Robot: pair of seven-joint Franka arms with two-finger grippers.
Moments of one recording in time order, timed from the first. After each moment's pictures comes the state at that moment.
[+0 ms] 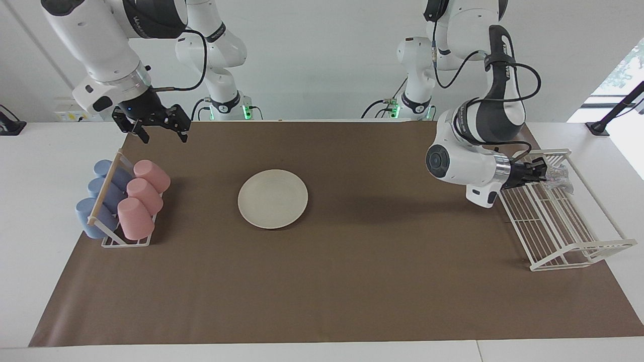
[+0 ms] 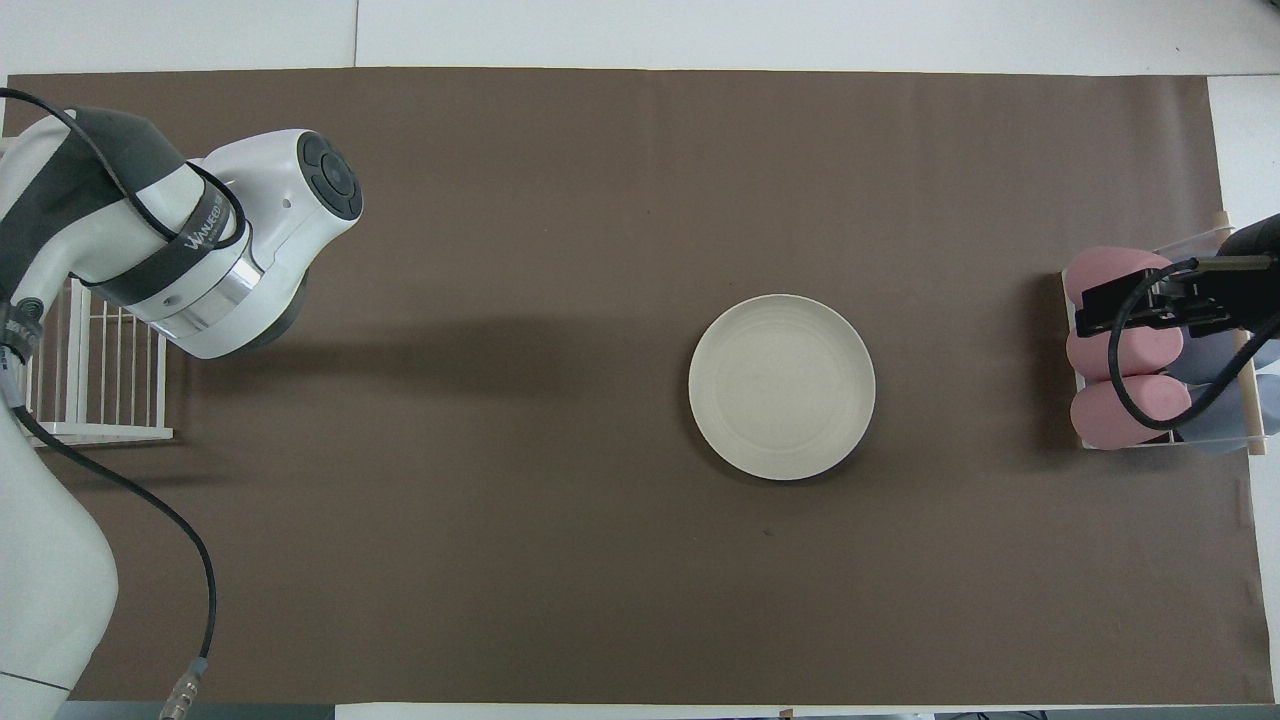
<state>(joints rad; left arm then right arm) -0.24 0.36 -0.03 -1.68 1.12 1.49 -0.46 -0.01 -0.03 0.00 -1.65 0.03 1.56 0.02</state>
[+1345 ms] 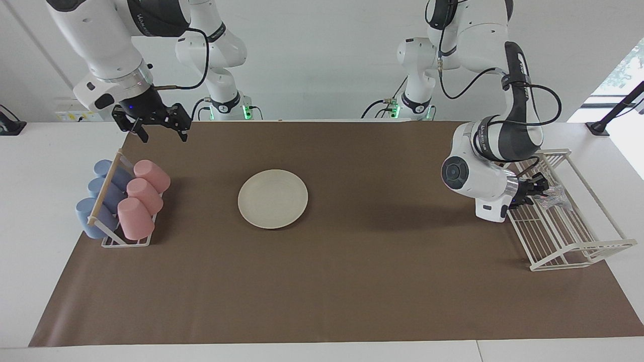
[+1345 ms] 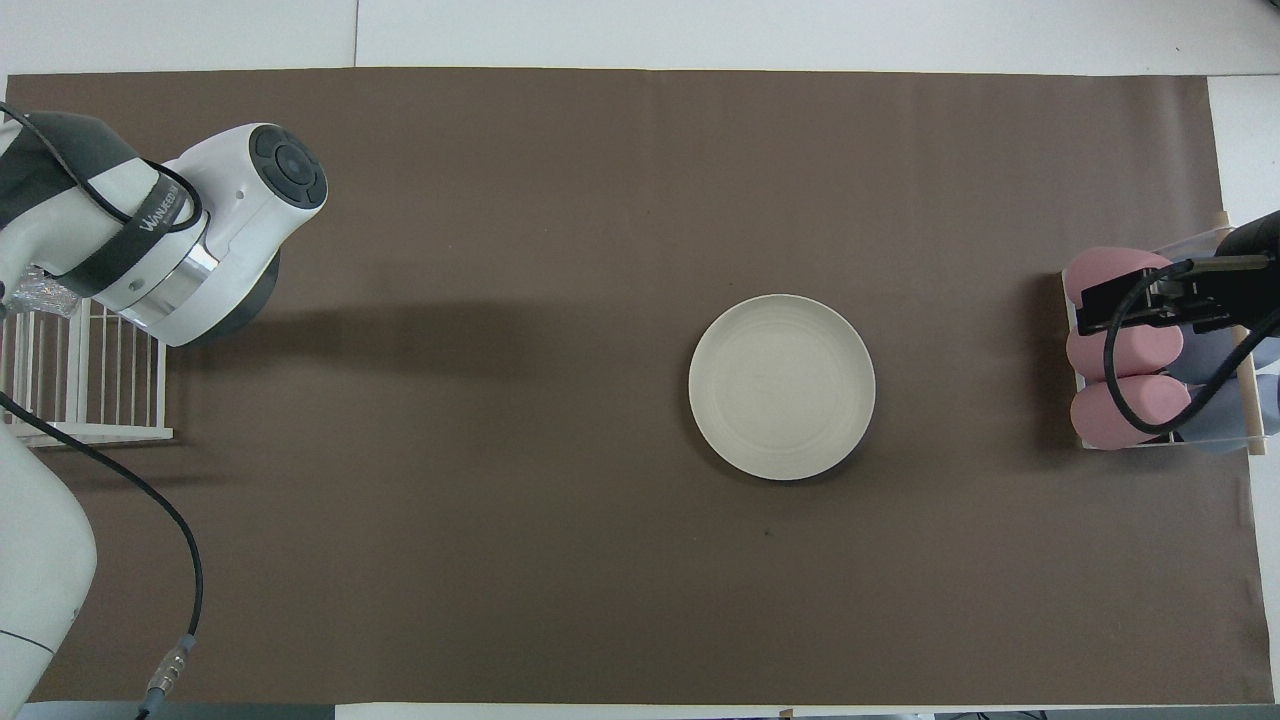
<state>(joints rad) -0.18 0.39 -0.03 -1.68 1.02 1.63 -0.62 0.00 -0.03 0.01 -1.64 0.01 1.56 0.01</state>
